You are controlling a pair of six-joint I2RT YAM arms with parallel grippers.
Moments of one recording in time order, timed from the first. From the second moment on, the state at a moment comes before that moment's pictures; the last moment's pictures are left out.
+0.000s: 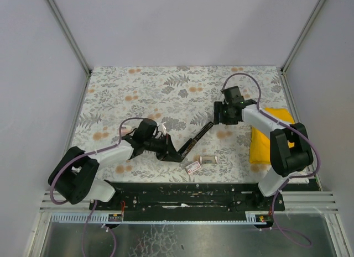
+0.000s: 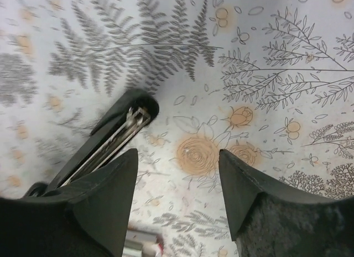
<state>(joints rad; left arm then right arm) -0.58 1.40 0.60 -0.02 0.79 -0.88 0.35 1.70 1.11 -0.46 0.01 0.29</state>
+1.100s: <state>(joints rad) -0.57 1.35 0.49 0.45 0.73 -1.13 0.55 1.51 1.00 -0.35 -0.32 0.88</state>
